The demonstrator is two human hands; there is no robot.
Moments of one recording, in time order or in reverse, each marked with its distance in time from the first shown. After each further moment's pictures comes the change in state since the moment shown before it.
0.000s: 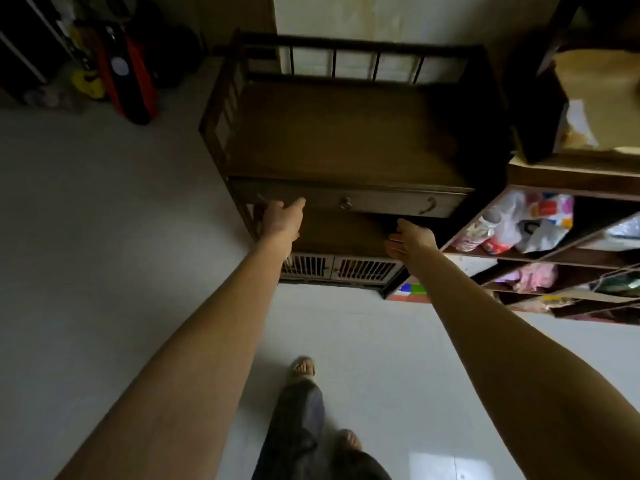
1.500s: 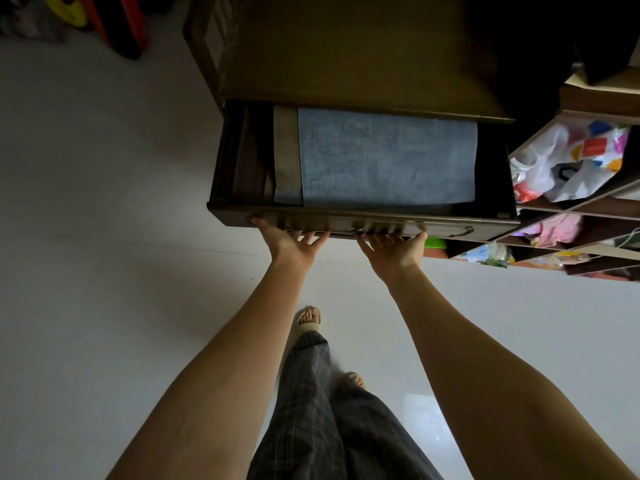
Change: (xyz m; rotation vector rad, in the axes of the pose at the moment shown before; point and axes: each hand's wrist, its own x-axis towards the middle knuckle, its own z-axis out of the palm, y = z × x) left_hand -0.019 -0.130 -0.008 -1.145 -0.104 -0.310; right_hand -0.017 0.124 0.009 0.936 -0.155 0.277
